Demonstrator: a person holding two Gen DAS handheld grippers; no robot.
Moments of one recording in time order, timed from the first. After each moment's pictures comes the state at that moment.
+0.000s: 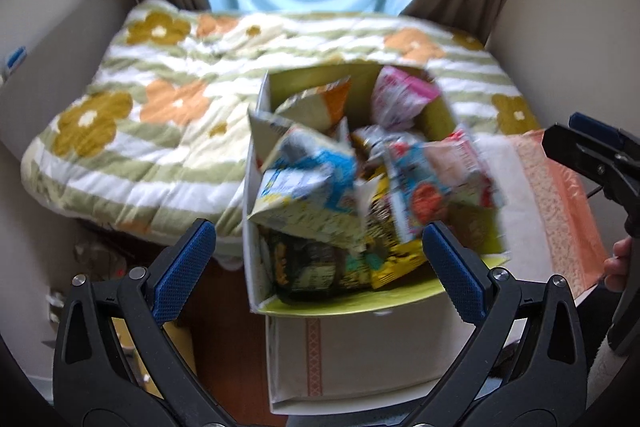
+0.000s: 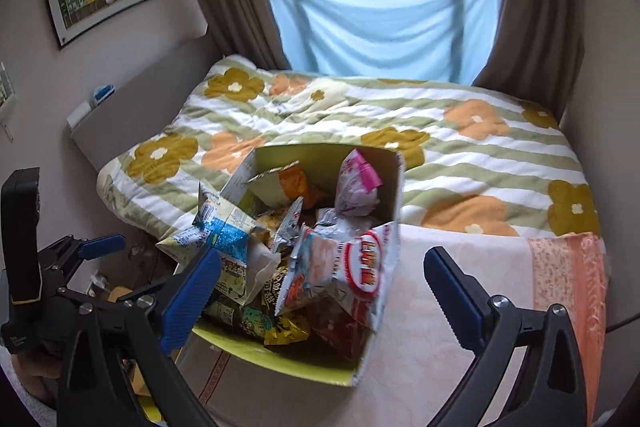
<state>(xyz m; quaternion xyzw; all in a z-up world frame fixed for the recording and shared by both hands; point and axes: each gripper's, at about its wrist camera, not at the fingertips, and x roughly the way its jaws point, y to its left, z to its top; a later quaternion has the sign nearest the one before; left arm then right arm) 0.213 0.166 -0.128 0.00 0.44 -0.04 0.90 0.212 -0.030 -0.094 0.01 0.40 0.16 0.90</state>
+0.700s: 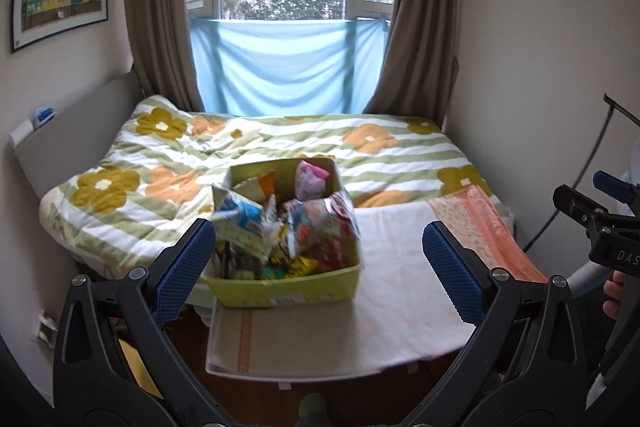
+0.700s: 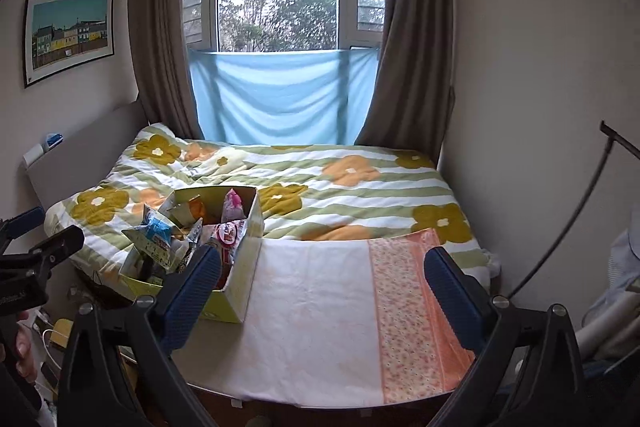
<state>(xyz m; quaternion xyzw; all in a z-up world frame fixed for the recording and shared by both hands) 0.025 0.053 -0.020 0.00 0.27 -0.05 0.96 0.005 -0.159 -0.004 -0.01 0.27 -0.01 0.96</state>
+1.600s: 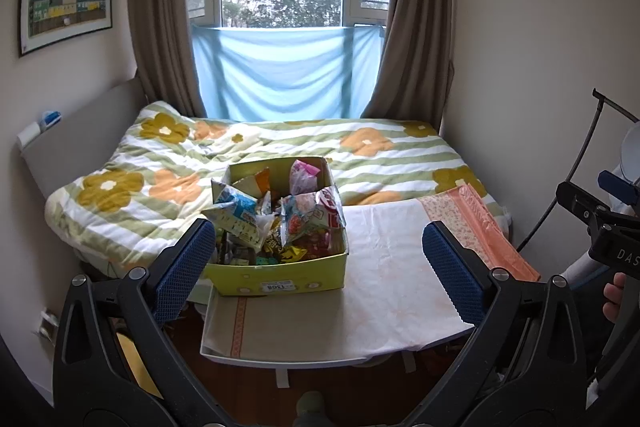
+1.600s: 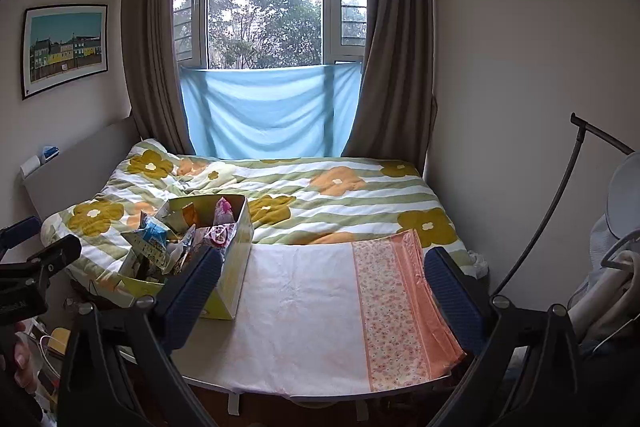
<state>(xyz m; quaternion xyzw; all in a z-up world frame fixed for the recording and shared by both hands) -0.017 0.032 -0.016 0.01 0.25 -0.04 0.97 -0.034 -0.175 -0.002 -0.01 0.25 -0.03 0.97</state>
